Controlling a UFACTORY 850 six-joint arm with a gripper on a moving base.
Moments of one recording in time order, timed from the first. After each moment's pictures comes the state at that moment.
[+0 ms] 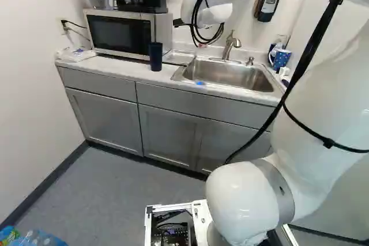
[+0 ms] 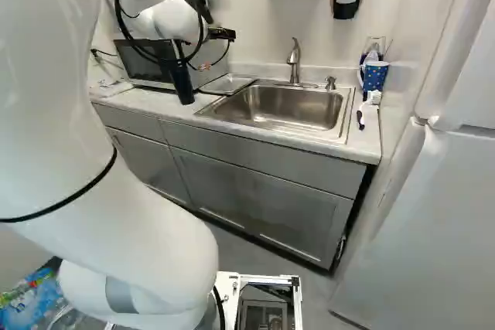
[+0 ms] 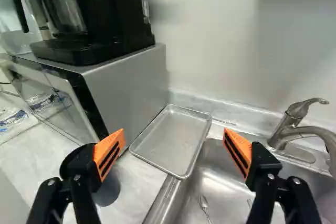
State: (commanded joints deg) arm 4.6 2.9 -58.8 0.0 15.1 0.0
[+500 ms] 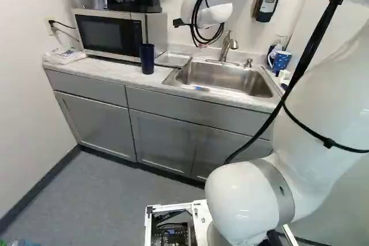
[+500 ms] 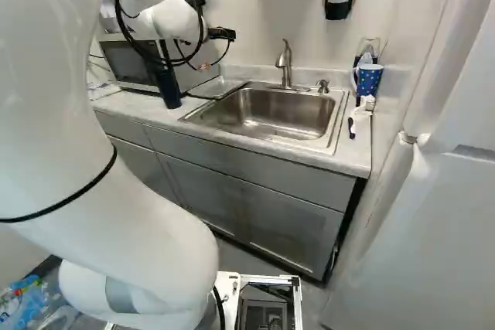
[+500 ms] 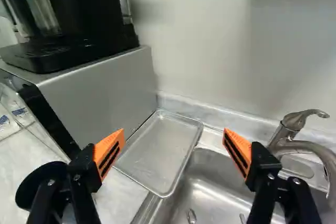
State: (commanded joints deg) arm 4.6 2.9 -58.8 0.0 15.1 0.0
